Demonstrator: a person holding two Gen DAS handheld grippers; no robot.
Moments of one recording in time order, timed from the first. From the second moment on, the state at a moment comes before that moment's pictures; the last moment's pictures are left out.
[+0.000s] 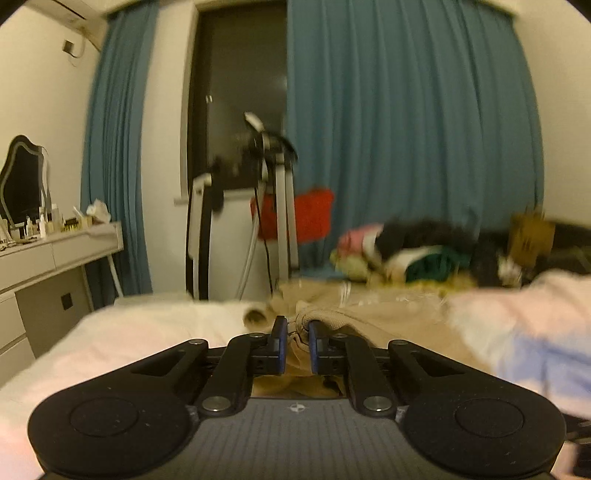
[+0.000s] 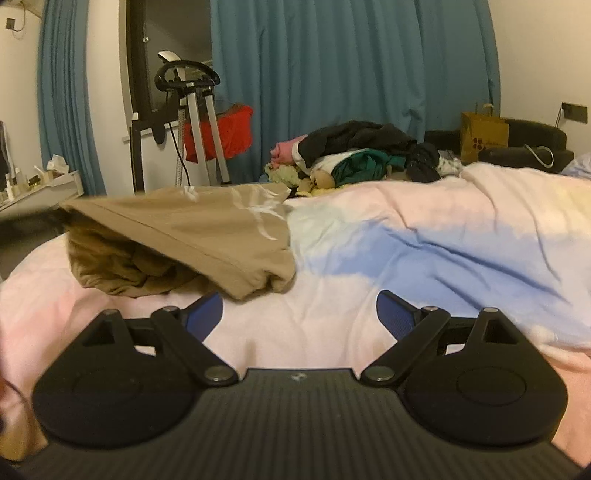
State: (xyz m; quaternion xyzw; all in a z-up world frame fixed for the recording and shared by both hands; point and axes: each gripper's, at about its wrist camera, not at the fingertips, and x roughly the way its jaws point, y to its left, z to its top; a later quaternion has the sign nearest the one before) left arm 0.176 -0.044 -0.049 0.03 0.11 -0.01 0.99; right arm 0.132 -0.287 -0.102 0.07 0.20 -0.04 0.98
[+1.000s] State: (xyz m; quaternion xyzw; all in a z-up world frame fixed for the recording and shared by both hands) left arm -0.011 0.045 -0.002 -0.12 0.04 -0.14 0.98; right arm 0.052 -0.127 -0.071 -0.04 0.20 0.14 0.97
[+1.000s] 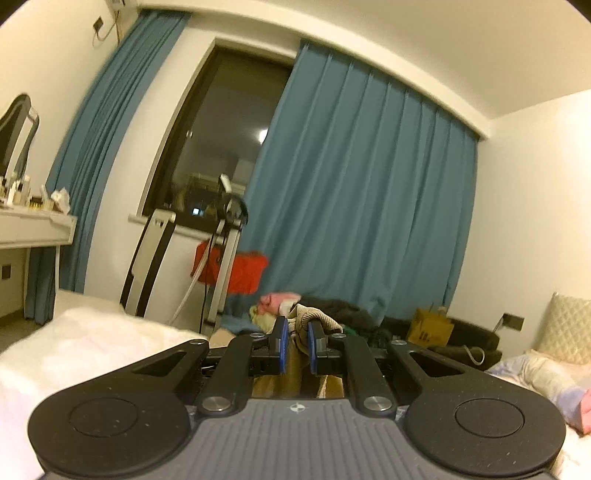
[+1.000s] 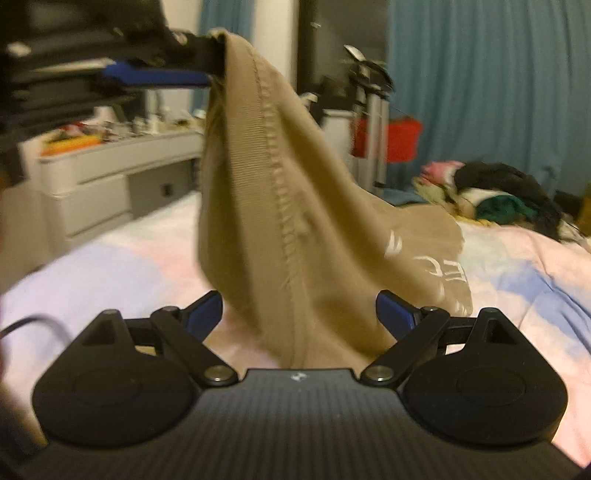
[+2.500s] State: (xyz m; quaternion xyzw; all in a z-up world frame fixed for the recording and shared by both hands) left arm -0.005 0.042 -0.003 -0.17 0.07 -0.14 0.97; right arm 0.025 -0.222 -0.041 0.19 0.21 0.17 0.94
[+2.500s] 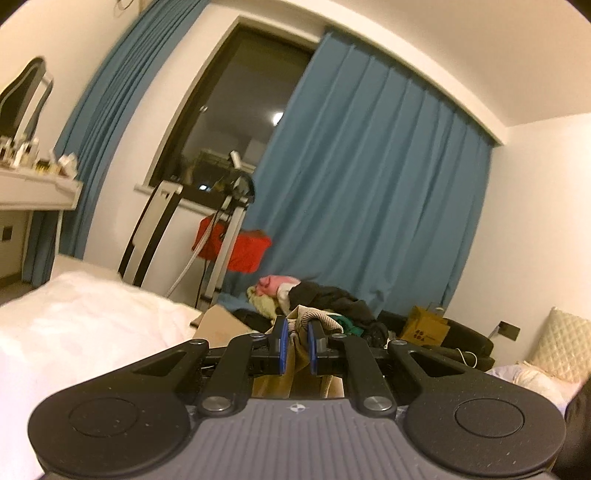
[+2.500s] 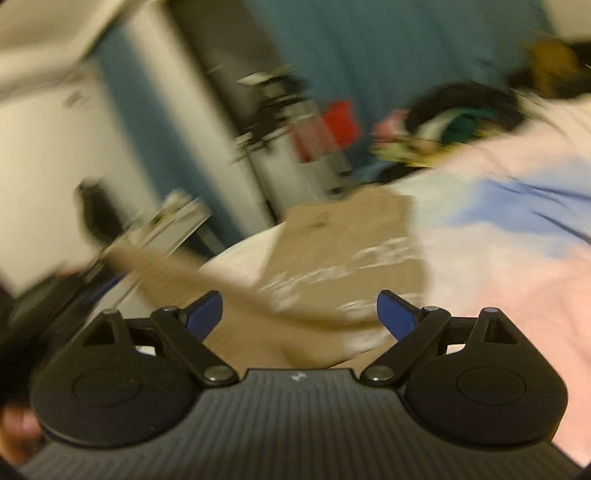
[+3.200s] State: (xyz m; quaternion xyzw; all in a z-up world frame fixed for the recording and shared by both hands) left arm -0.001 0.023 -0.021 -0.15 0.11 -0.16 0.97; right arm 0.061 -0.266 -0.111 0.30 0.32 -0.01 0.90
